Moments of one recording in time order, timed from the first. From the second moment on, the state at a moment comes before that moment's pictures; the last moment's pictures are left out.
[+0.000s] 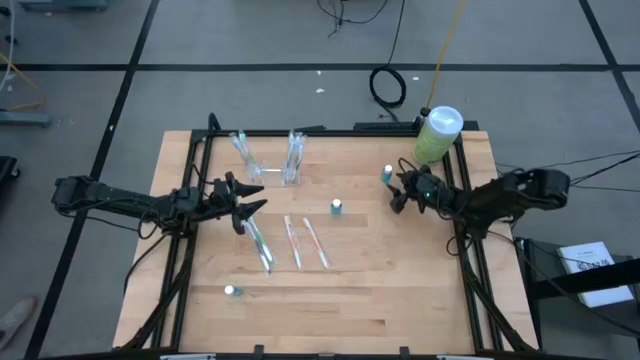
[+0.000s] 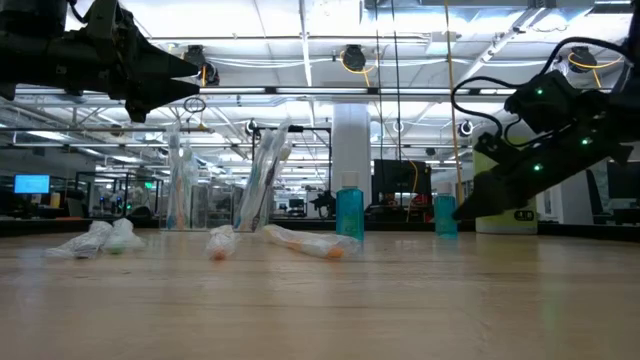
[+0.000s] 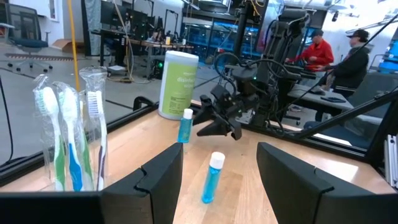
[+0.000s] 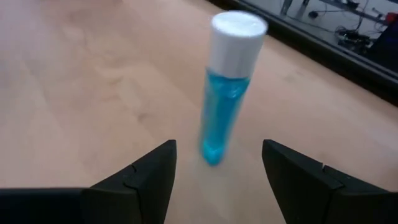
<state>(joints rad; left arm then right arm) -0.06 0.64 0.10 0.59 -0.32 -0.16 -0.43 1.34 0.05 0.80 0.31 0.06</state>
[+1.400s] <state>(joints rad) -0.06 0.64 0.10 0.63 -0.32 -0.21 -0.43 1.53 0.19 1.04 0.06 0.00</state>
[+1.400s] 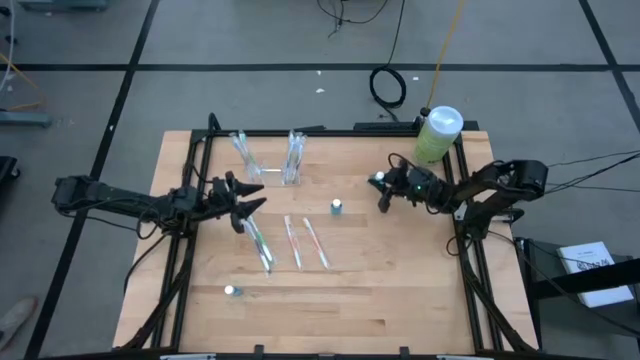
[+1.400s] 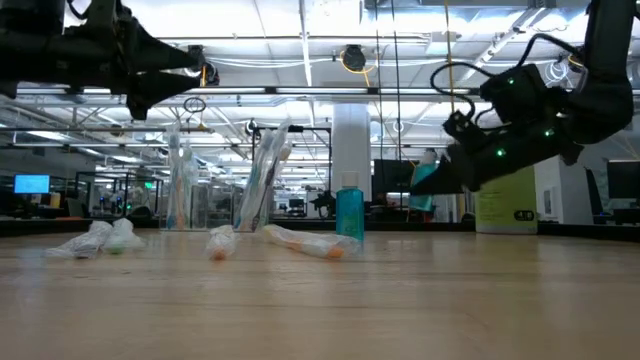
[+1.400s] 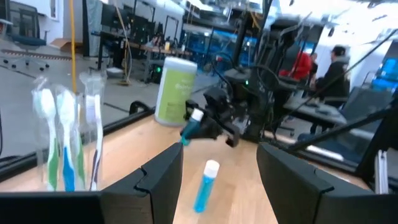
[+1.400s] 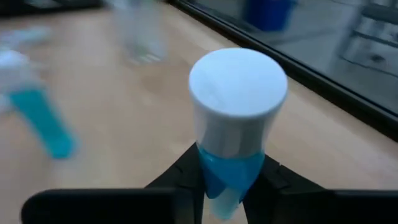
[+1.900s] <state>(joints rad) -0.05 1.14 0.48 0.63 -0.31 -0.05 -0.16 1.45 0.35 0.88 -0.08 0.01</state>
